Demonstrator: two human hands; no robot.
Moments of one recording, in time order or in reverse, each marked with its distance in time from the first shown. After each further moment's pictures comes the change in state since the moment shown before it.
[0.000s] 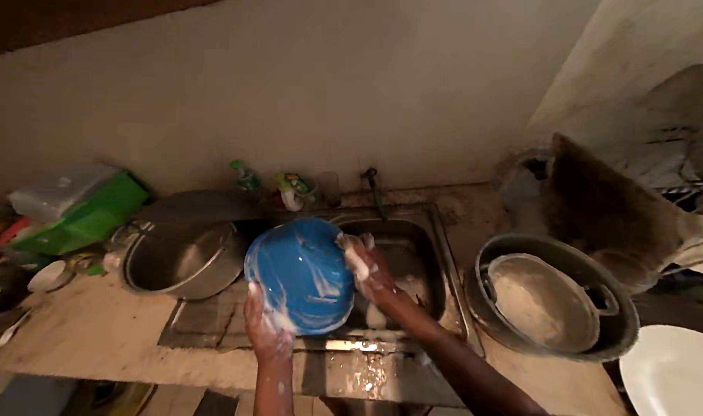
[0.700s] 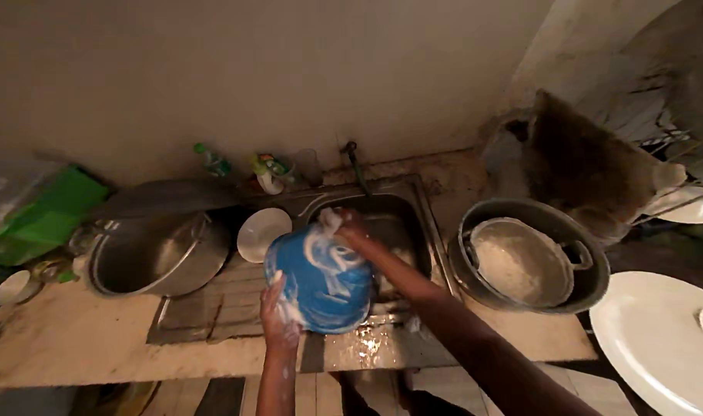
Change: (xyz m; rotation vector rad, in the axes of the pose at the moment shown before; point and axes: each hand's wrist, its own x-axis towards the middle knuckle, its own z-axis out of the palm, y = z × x) left_hand -0.022 -0.037 -0.006 0.158 -0.084 -0.263; right_hand 0.047 0.035 0.004 0.119 -0.235 0.329
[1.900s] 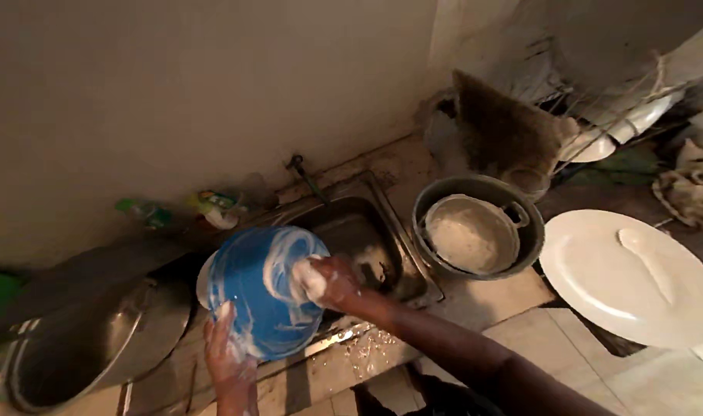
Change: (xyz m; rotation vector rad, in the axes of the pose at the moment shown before) left_hand 0.019 0.044 0.021 0.173 -0.150 0.115; right_hand -0.084 -0.005 -0.005 -0.108 0.267 -0.167
